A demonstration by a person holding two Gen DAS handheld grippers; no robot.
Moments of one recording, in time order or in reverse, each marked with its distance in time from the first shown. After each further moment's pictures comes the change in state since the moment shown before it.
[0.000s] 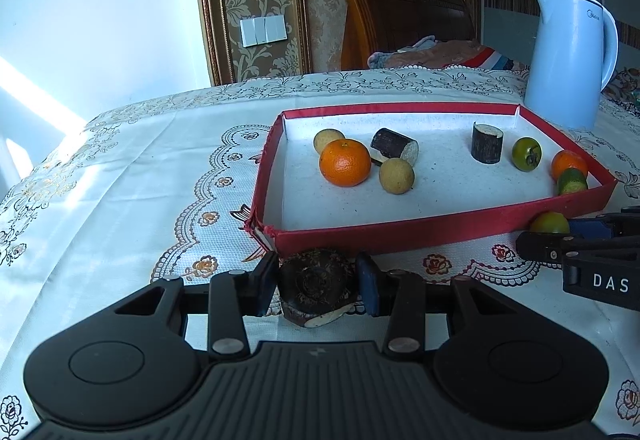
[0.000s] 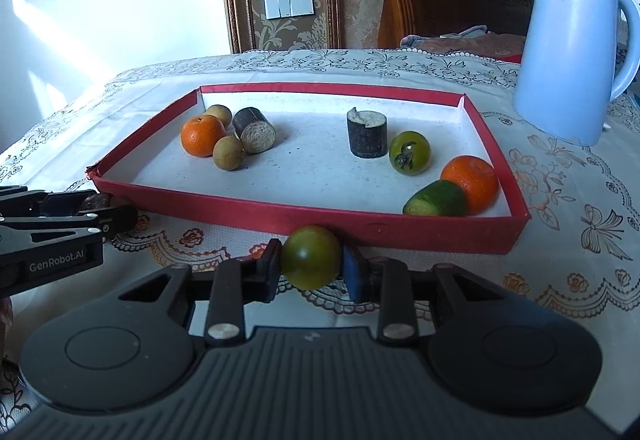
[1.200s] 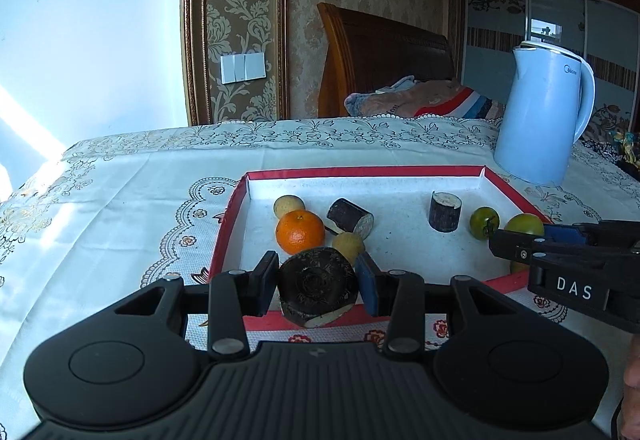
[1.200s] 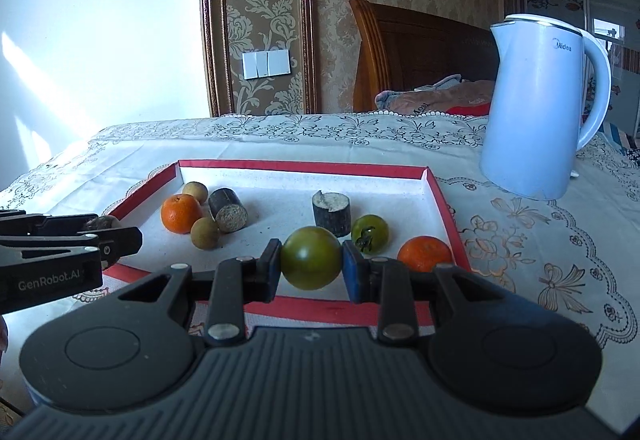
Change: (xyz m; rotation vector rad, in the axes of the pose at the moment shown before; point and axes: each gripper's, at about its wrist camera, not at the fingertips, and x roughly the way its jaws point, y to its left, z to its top) left arm -0.011 -0.016 0.036 -0.047 -0.097 -0.074; right arm -0.022 -0.011 0.029 0.013 -0.167 -0.074
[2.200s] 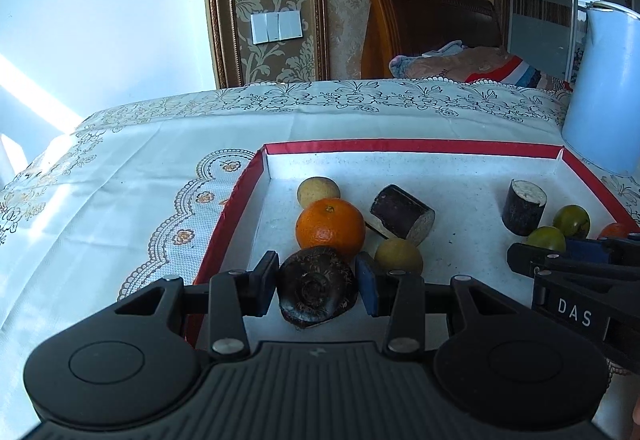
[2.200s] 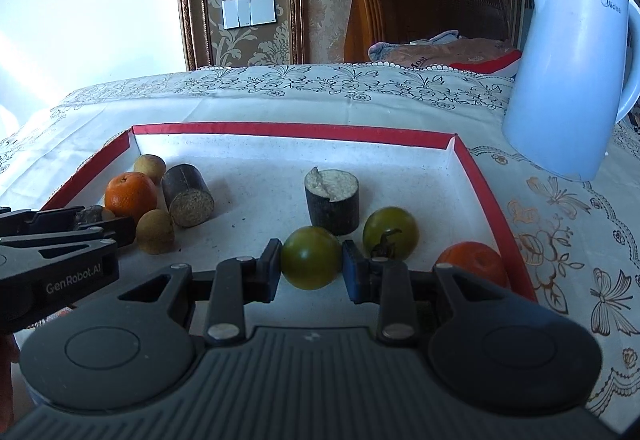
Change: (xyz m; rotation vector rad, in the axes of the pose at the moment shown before) left arm 0.080 -0.002 0.008 -0.020 0.114 0.136; right arm 0.085 0.004 0.009 0.011 0.153 -0.039
